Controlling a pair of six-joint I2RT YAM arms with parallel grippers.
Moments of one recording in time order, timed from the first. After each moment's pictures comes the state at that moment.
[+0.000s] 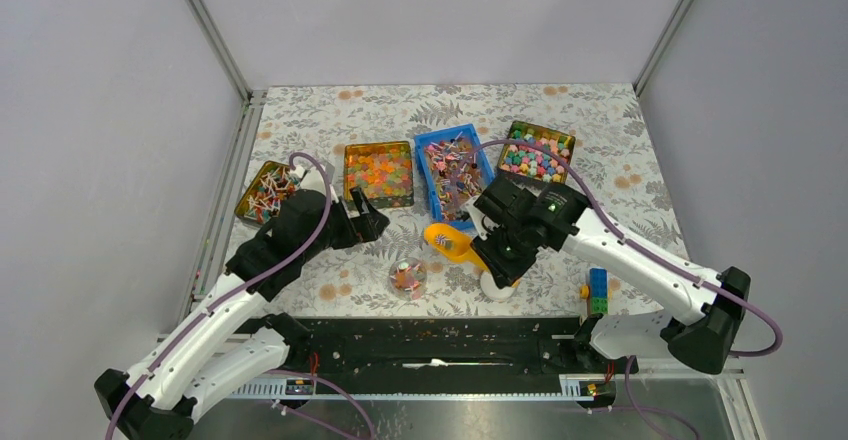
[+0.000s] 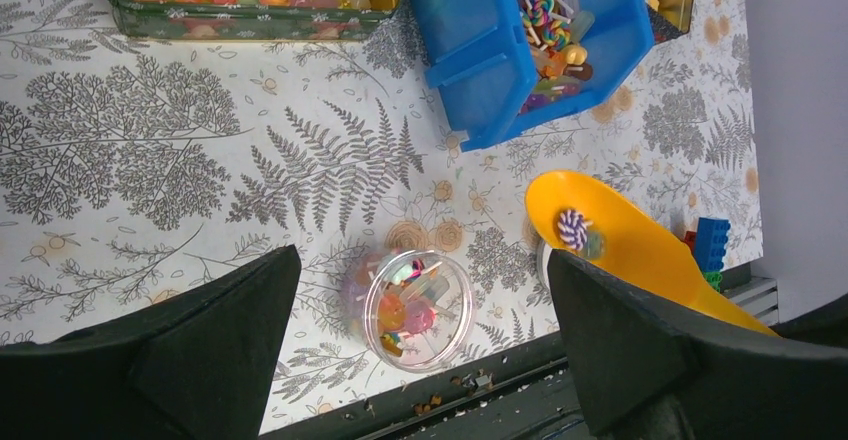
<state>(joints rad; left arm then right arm) -0.60 0.77 0.77 -0.56 -0.08 -0.72 0.91 1.28 1.25 -1.28 -0.12 0.14</state>
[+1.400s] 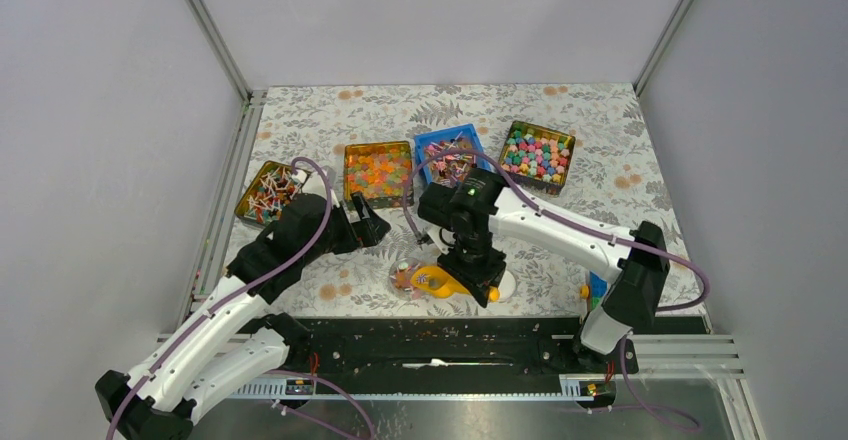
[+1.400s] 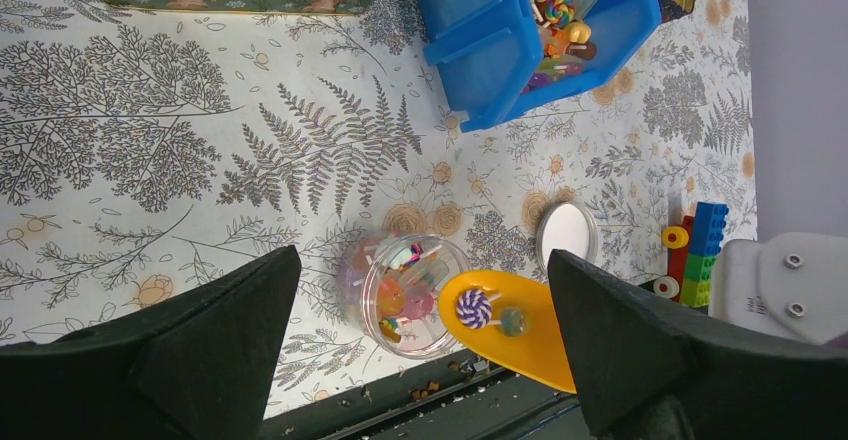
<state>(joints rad) -0.60 0.75 0.73 -0.56 -0.05 -0.73 1.05 1.66 1.57 -1.58 -0.24 0.14</state>
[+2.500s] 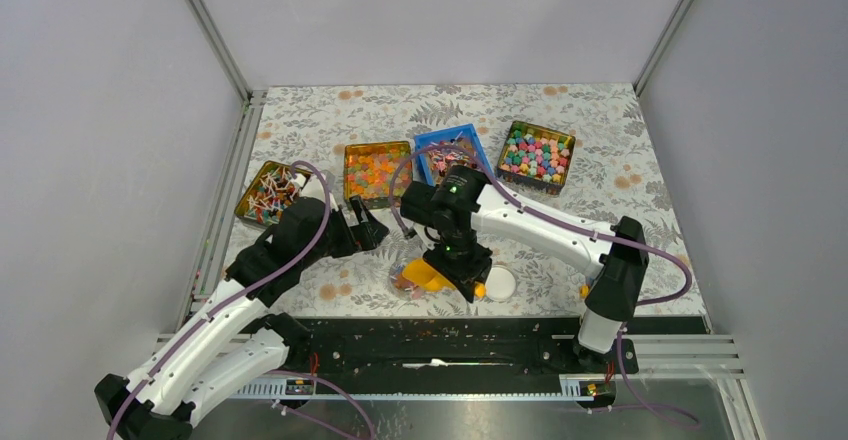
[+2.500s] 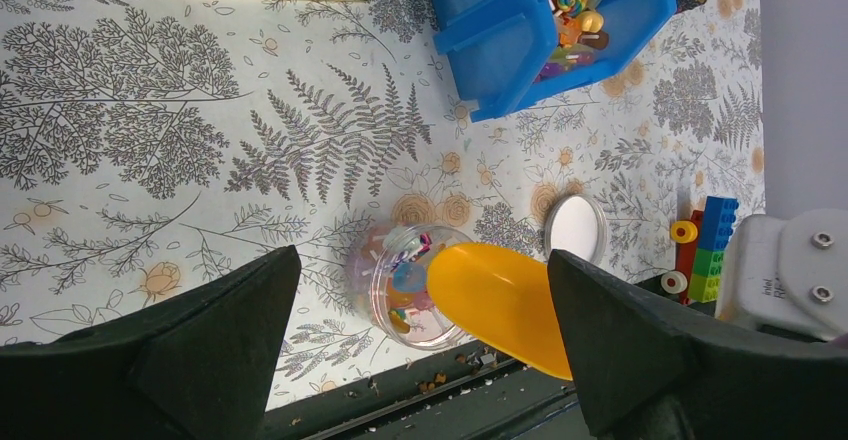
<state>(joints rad) -0.60 0.72 0.71 -0.57 -0.05 -0.74 1.09 1.76 1.70 -1.62 -0.20 0.22</state>
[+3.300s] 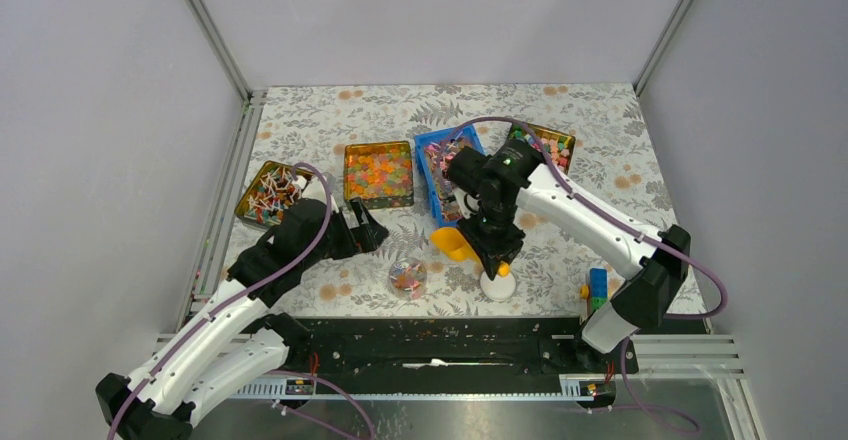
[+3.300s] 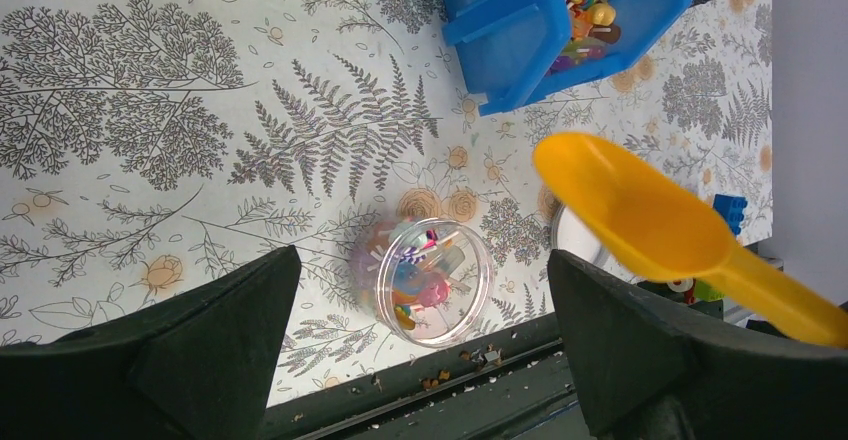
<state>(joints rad) -0.60 0.72 0.69 -0.57 -0.05 -0.74 0.90 1.62 1.63 -1.60 -0.20 0.24</state>
